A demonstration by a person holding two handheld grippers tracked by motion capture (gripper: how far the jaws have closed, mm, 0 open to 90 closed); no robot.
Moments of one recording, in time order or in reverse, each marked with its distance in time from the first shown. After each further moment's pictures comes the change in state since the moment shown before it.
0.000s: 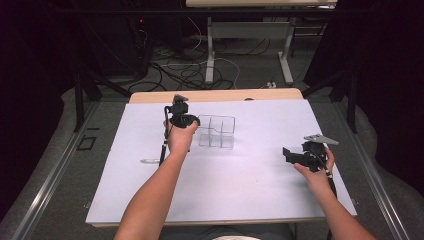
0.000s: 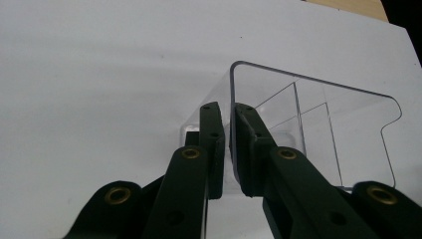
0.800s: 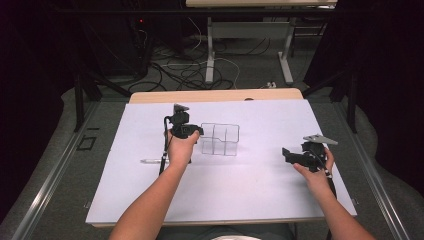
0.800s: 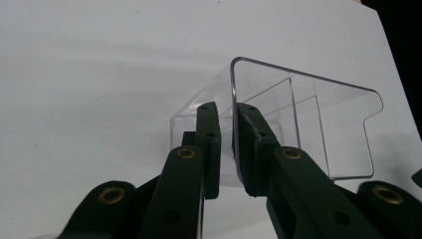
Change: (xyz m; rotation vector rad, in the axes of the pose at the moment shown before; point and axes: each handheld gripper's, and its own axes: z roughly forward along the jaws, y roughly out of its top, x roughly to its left) left arm -0.006 -0.033 -0.014 0.029 -0.069 -0.017; right arm 0.001 -0.001 0.001 0.005 0.002 -0.002
